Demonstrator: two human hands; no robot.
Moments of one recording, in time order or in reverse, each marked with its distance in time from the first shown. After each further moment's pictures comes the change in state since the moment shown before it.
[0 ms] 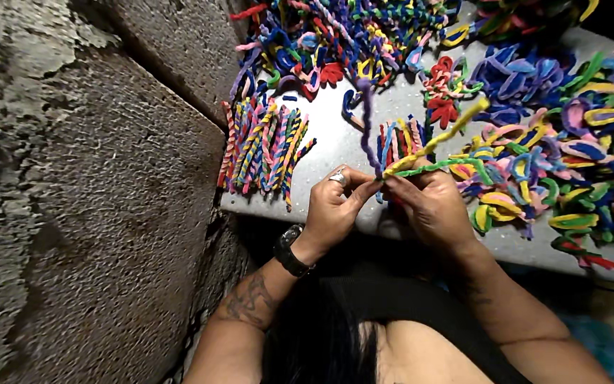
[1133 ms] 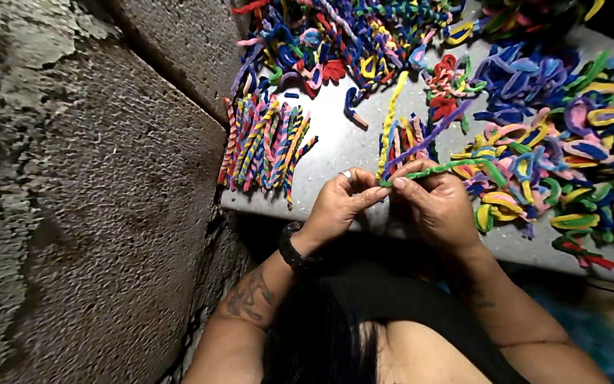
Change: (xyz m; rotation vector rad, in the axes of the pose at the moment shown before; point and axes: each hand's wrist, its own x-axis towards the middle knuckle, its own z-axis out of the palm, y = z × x) left_hand -0.002 0.002 -0.002 -0.424 -0.130 -0.462; right_hand -0.006 -0.001 -0.003 -0.040 0.022 -0.012
